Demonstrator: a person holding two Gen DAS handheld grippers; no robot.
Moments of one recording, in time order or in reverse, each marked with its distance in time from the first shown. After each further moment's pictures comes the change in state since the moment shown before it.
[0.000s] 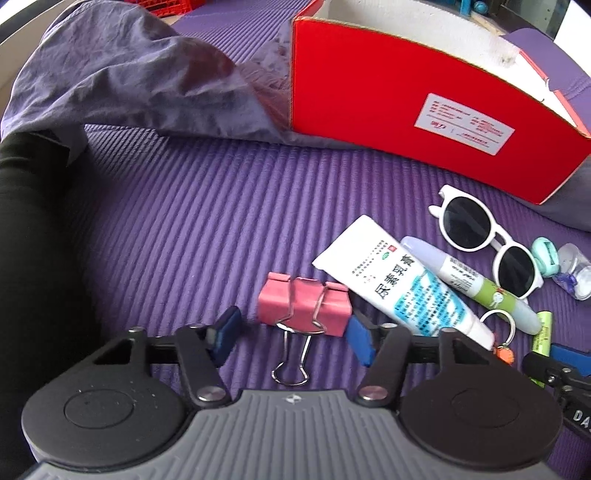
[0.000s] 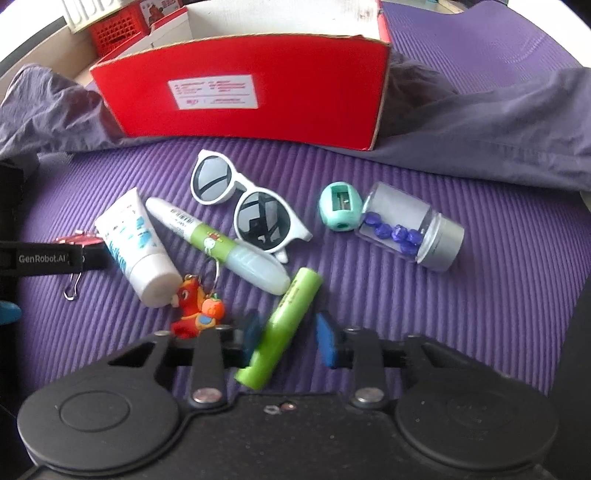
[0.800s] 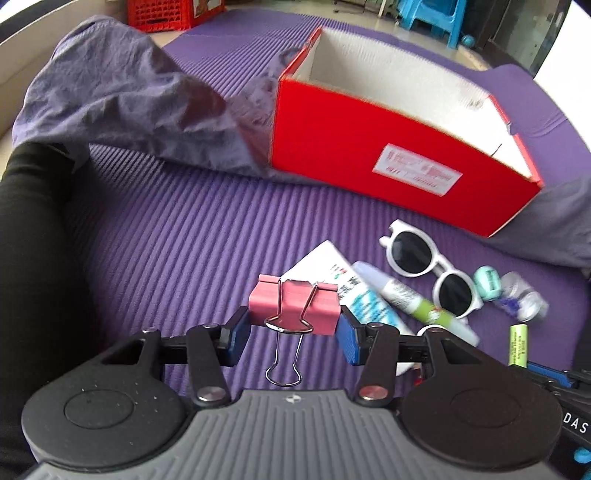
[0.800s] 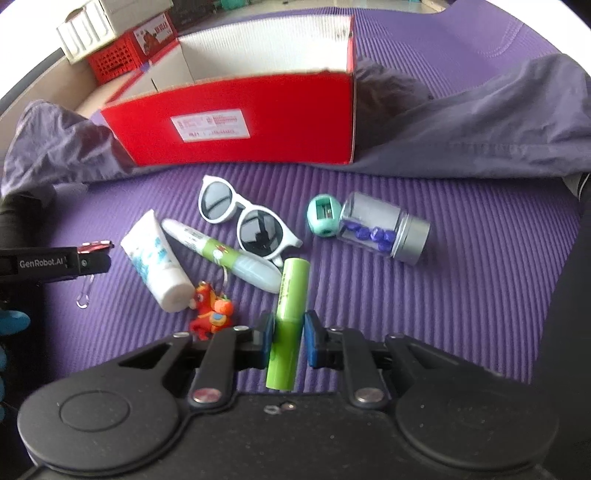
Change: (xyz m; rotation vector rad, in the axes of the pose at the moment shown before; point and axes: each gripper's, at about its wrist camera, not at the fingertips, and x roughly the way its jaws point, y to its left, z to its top) left arm -0.050 -0.001 0.000 -0.061 -0.070 -0.093; right arm -0.046 -0.019 -0.001 0.091 -0.055 0.074
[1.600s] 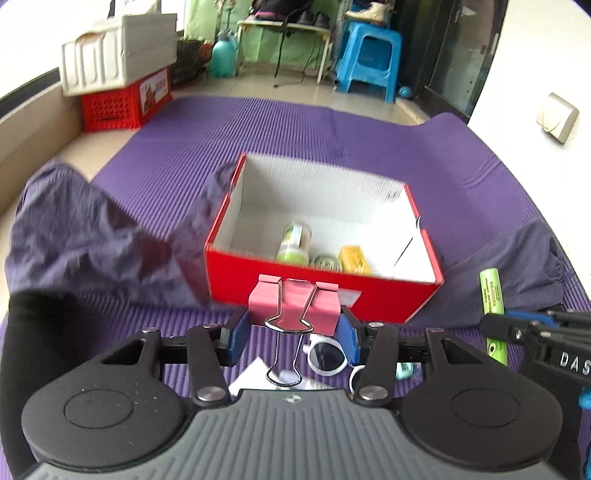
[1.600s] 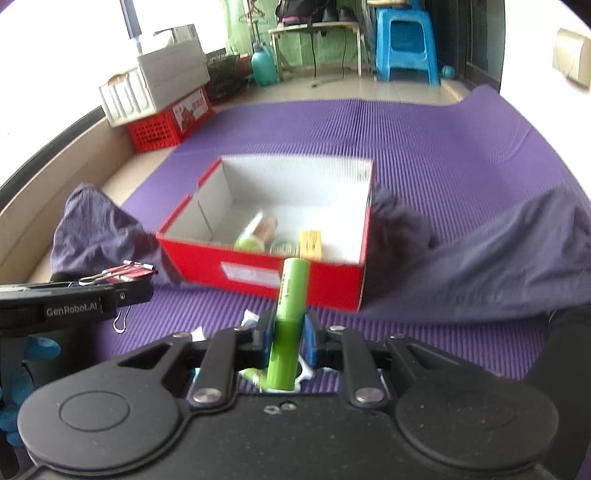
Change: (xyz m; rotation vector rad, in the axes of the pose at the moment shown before) left arm -0.086 -0.047 0.073 0.133 -0.208 -0.104; right arm -0.093 0.011 0.089 -0.086 -0.224 0.044
